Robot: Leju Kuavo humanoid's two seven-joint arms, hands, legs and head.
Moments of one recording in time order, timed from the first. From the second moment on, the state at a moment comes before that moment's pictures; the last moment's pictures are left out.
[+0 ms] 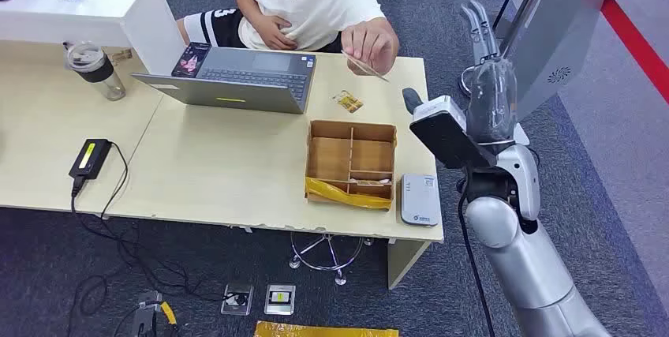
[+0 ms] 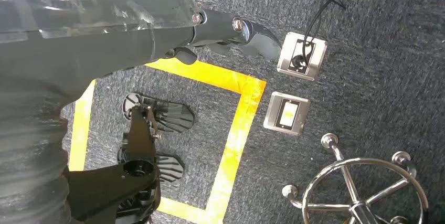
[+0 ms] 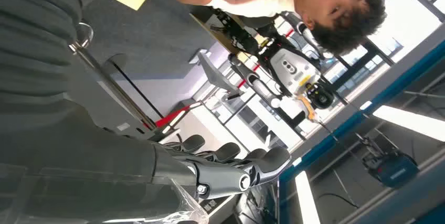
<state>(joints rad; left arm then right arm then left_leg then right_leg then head) -0.22 0.14 -0.63 -0.22 0.92 0.16 -0.27 -0.56 -0.16 0.31 -1.53 0.96 -0.31 -0.08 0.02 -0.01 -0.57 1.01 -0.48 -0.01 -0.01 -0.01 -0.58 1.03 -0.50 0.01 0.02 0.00</state>
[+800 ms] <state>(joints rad) -0.24 0.13 -0.64 -0.22 0.89 0.16 -0.25 -0.56 -0.15 0.34 -1.44 1.00 -0.29 -0.04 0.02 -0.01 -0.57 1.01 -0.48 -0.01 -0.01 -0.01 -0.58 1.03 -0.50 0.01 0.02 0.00</state>
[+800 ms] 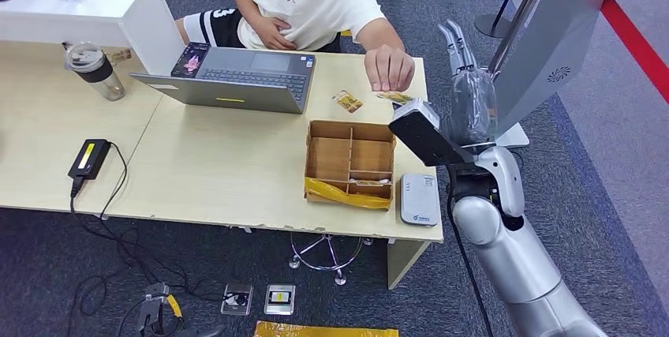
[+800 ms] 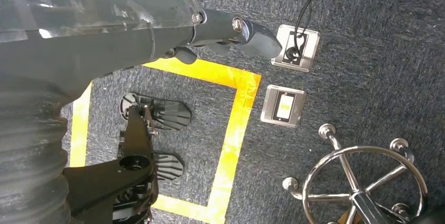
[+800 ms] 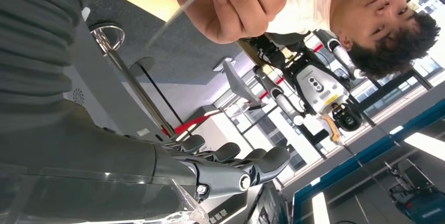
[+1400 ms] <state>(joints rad) -0.25 0.13 -0.64 -0.22 0.89 0.16 -0.24 -0.56 -0.15 0.34 -1.42 1.02 -0.26 -0.04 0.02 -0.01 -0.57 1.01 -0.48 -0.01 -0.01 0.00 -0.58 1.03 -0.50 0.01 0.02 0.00</state>
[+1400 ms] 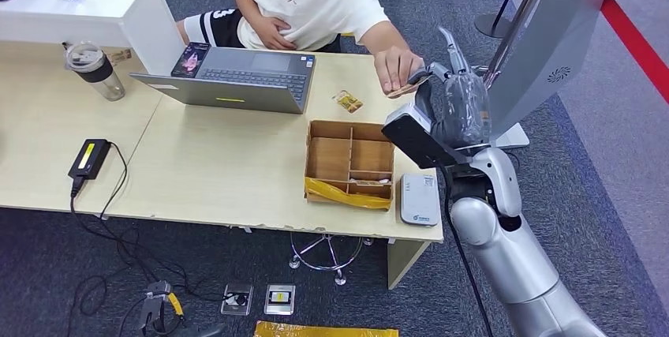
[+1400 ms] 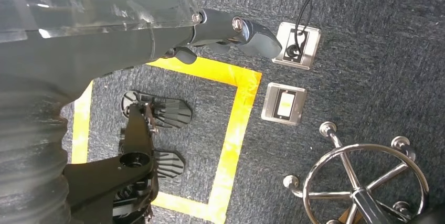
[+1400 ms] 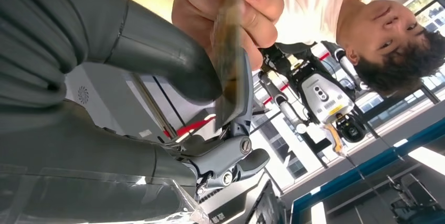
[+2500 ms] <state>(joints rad) -0.22 0.13 -0.64 -0.22 0.97 0.19 -0.23 -0.40 -0.07 0.40 -1.15 0.83 -0.53 -0.13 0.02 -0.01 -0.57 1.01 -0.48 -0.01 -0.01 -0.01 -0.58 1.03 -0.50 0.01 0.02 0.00</state>
